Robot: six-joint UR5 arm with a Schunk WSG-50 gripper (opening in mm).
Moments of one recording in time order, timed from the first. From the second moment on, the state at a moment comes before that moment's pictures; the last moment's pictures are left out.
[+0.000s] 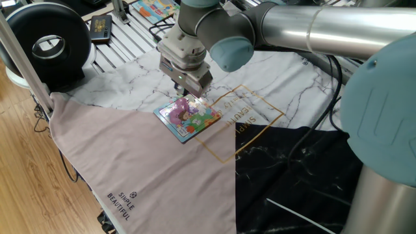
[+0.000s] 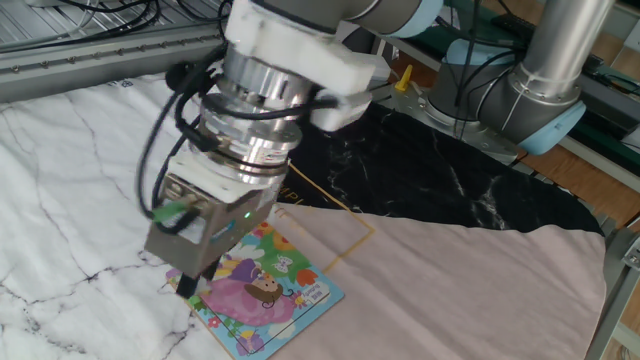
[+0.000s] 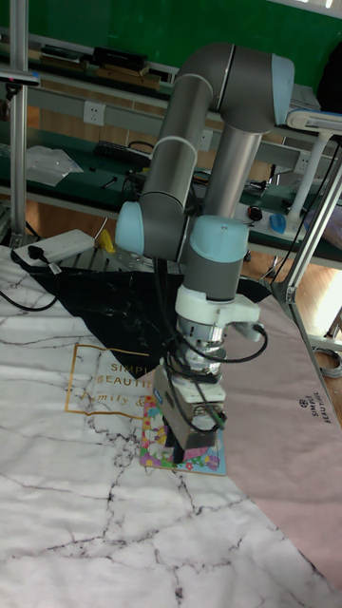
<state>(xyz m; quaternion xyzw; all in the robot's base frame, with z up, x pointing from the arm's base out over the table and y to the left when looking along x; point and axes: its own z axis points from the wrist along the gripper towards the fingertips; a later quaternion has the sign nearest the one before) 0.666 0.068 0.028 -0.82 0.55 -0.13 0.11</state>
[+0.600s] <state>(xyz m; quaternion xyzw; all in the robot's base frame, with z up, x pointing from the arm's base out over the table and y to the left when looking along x) 0.667 0.078 0.019 -0.86 0.47 -0.13 0.12</state>
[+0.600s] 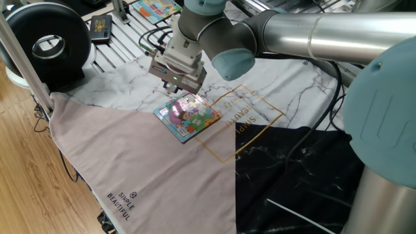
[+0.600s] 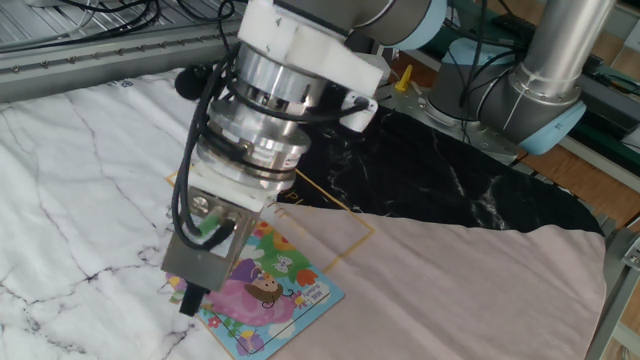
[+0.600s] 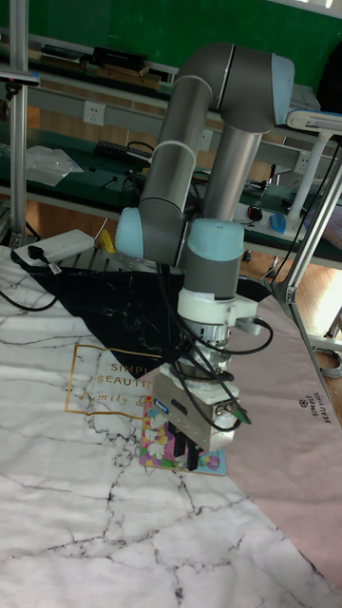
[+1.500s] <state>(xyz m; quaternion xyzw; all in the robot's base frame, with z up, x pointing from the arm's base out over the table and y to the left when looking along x) 0.618 0.052 -0.006 -0.90 0.44 -0.06 0.04</state>
